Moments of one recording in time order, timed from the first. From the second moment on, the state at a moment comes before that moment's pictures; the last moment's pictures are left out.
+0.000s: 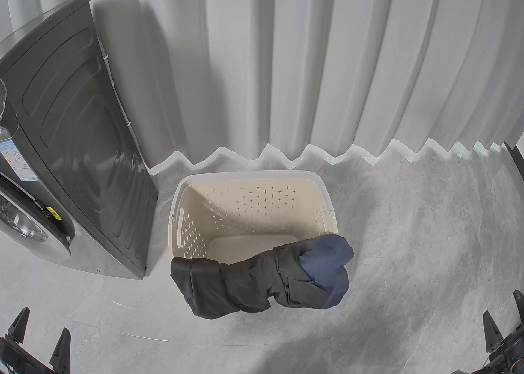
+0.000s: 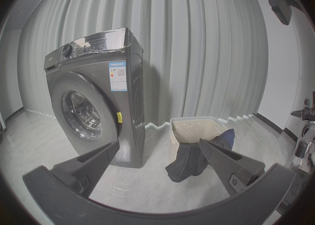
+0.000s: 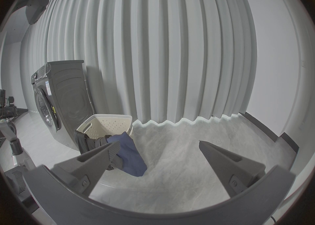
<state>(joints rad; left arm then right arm) 0.00 0.02 -0.02 0.00 -0.01 -0.03 0.01 0.02 -0.02 0.01 0.01 0.00</state>
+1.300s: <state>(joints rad) 0.00 0.02 -0.02 0.00 -0.01 -0.03 0.01 0.02 -0.02 0.01 0.01 0.00</state>
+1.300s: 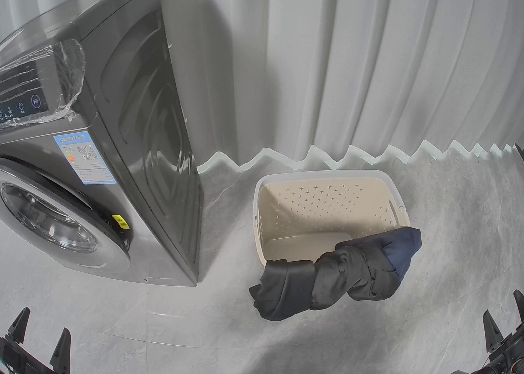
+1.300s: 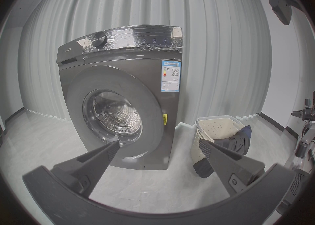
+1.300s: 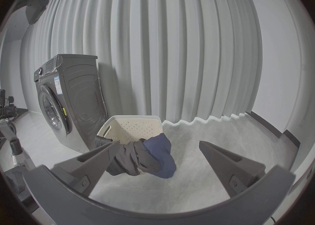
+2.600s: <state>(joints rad) 0.00 0.02 -0.02 0.00 -0.01 -0.03 0.01 0.02 -0.02 0.01 0.01 0.00</state>
